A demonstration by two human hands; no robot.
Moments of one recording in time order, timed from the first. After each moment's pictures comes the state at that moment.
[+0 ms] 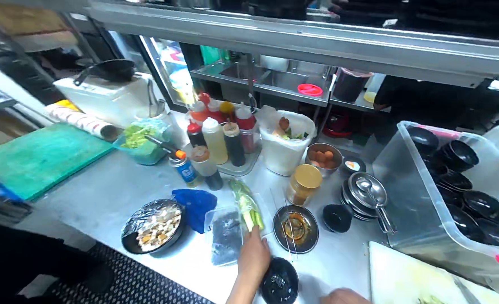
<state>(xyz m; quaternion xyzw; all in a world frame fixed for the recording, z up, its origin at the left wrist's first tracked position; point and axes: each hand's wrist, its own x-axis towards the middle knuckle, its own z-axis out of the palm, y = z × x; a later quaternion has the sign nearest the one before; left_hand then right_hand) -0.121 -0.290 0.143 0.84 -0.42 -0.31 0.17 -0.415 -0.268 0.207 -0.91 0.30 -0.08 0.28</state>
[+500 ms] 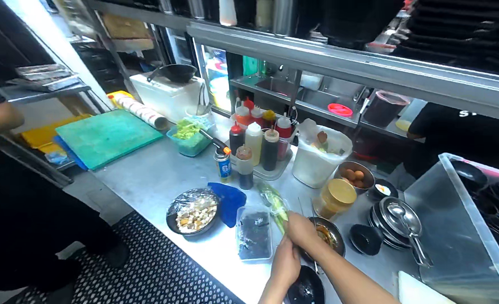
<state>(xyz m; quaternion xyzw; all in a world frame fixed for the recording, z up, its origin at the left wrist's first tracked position) -0.125 -0.280 0.097 0.72 -0.47 -0.33 0.38 -0.151 -0.393 0.173 -0.83 0.50 0.16 0.21</state>
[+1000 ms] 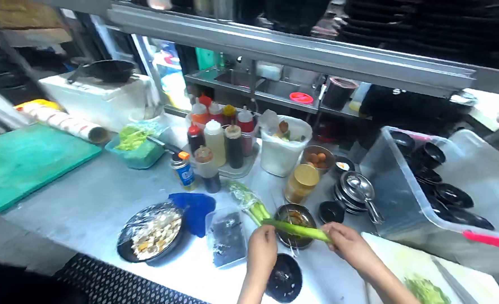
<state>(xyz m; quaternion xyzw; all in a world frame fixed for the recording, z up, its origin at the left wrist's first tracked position) -0.127 -0.275 0.165 0.73 -0.44 -0.34 0.40 -0.363 -0.335 0.245 -0.64 0.55 -0.19 0.50</state>
